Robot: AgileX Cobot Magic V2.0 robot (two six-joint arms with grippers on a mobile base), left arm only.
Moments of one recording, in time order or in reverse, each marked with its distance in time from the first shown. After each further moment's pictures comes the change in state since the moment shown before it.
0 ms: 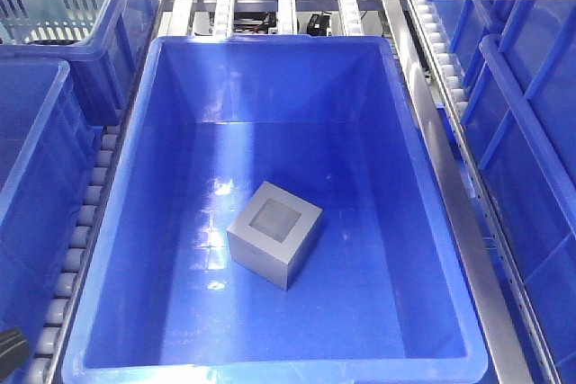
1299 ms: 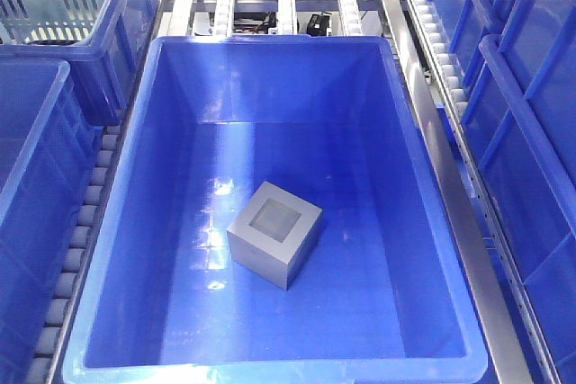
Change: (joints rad) arm 0.567 -0.243 0.372 0.437 -0.317 -0.553
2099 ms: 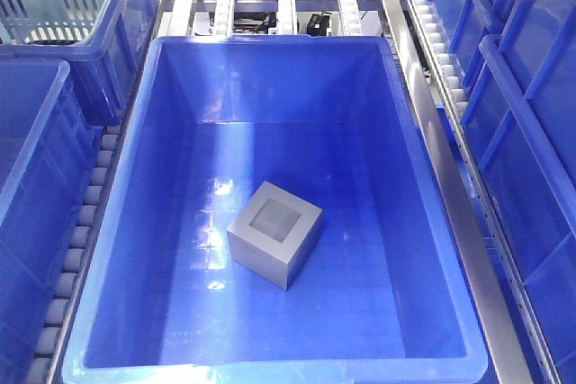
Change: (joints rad) arm -0.005 0.000 0.000 0.000 0.001 0.000
